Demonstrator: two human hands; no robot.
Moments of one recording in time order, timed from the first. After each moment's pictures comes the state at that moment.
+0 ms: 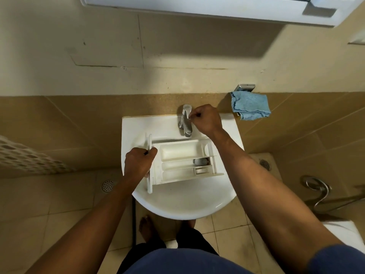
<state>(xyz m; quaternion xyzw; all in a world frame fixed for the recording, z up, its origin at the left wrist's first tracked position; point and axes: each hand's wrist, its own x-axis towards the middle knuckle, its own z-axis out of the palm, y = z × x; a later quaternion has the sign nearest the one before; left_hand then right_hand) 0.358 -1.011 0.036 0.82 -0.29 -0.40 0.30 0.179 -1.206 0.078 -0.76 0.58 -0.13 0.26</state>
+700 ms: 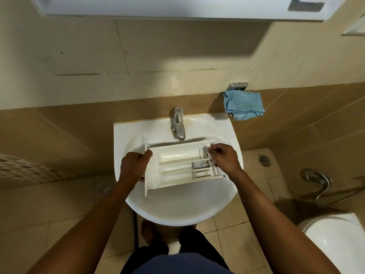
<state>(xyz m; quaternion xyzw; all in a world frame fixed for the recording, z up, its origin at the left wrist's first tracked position) 0.348 -1.028 0.048 0.81 -0.25 -0.43 0.30 0.066 -1.137 0.025 -0.59 0.66 -0.18 0.43</state>
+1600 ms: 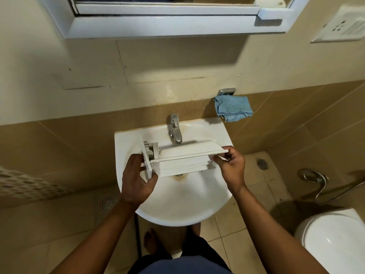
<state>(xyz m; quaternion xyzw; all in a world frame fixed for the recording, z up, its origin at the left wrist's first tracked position) 0.336 -0.977 0.046 0.66 -0.57 -0.16 0.46 0.055 -1.080 0.054 -0.52 0.55 -0.47 0.45</state>
